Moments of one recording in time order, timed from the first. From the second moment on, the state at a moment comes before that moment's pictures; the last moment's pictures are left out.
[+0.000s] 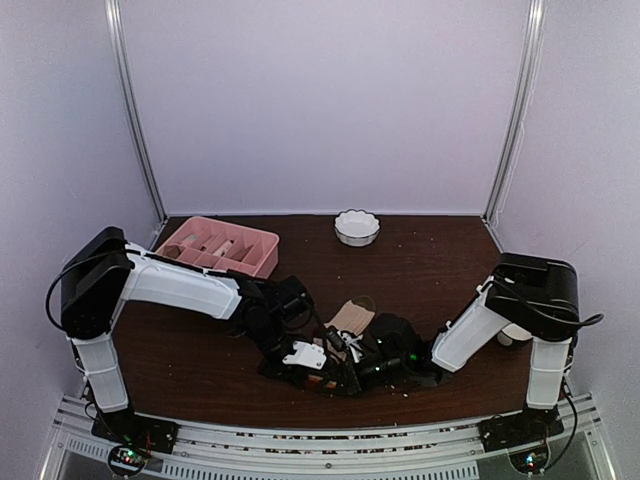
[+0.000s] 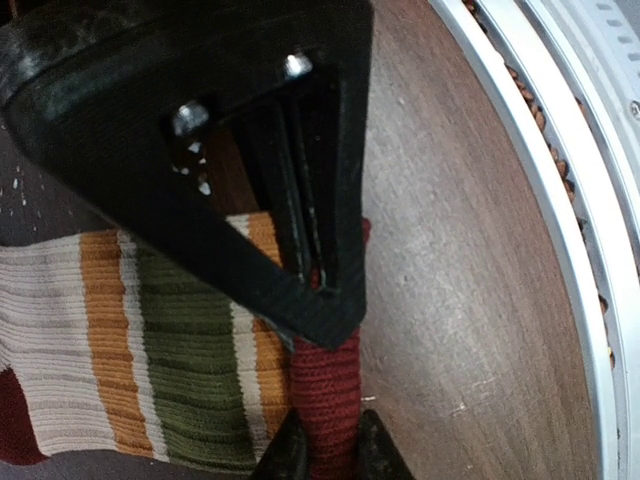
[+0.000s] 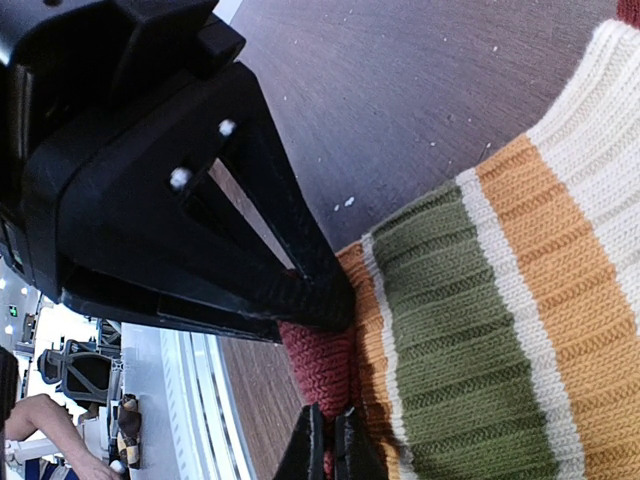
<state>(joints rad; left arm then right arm) -1.00 1.87 1.13 -0.58 0.41 0.93 1.04 1.97 0.64 0.77 -0.54 0.77</state>
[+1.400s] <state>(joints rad) -0.82 2.32 1.67 -1.17 0.77 0.74 1.35 1.48 0.37 0.55 0.33 0.20</state>
